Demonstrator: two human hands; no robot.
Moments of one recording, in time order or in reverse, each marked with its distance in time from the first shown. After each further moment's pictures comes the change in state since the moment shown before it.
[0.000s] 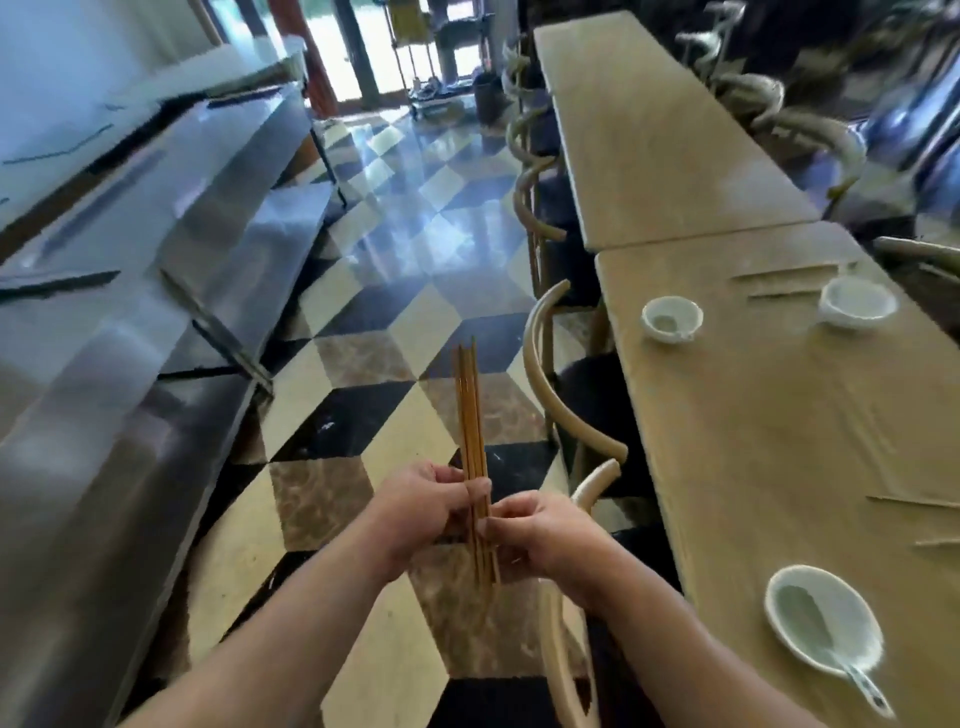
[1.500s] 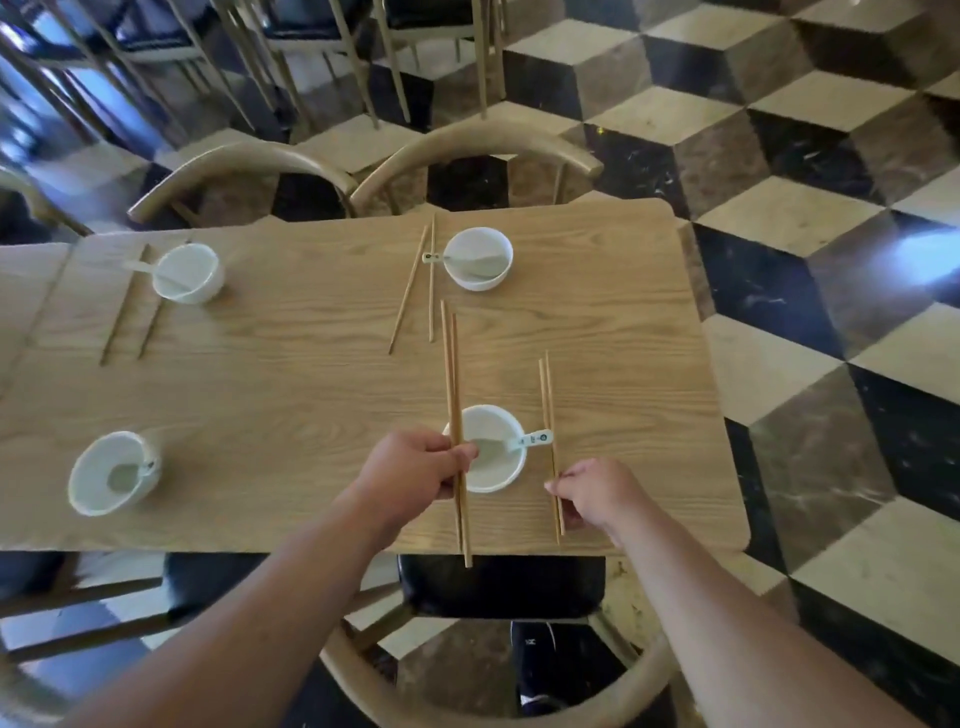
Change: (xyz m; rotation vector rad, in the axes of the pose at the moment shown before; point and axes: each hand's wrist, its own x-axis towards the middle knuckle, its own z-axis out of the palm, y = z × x) left_hand 0.110 0.094 0.363 0.898 -1.077 0.425; right_hand -0.113 0.248 -0.129 0.903 1.537 0.434
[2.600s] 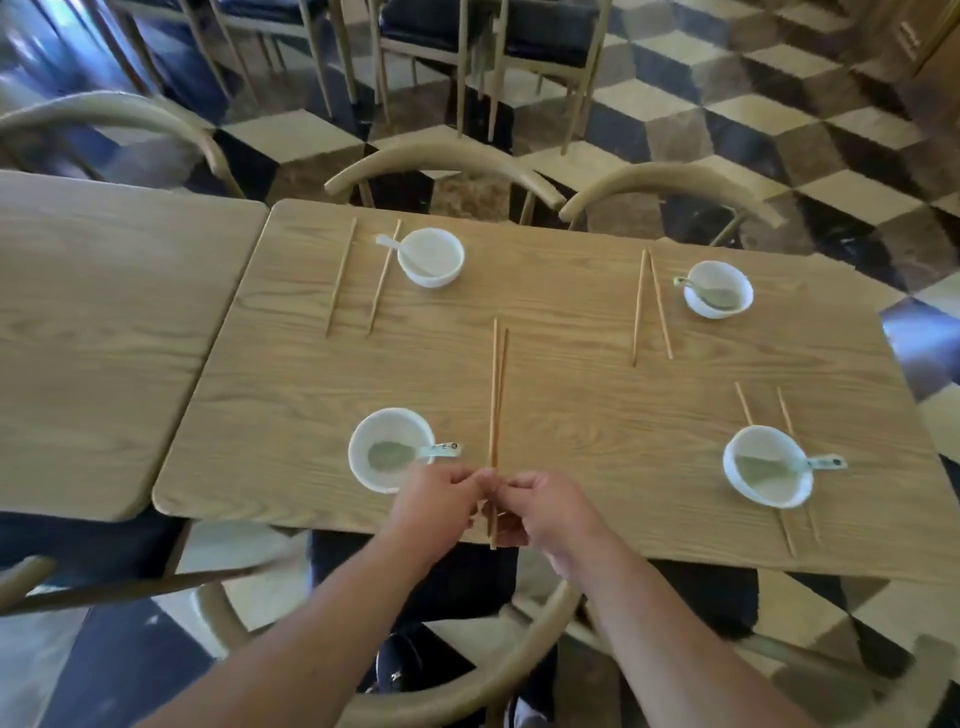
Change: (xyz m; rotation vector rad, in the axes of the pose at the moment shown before) left_hand 0.016 -0.180 -0.361 0.005 -0.007 0.084; right_hand -0.121 -0.197 0.429 0.249 -0.212 -0.106
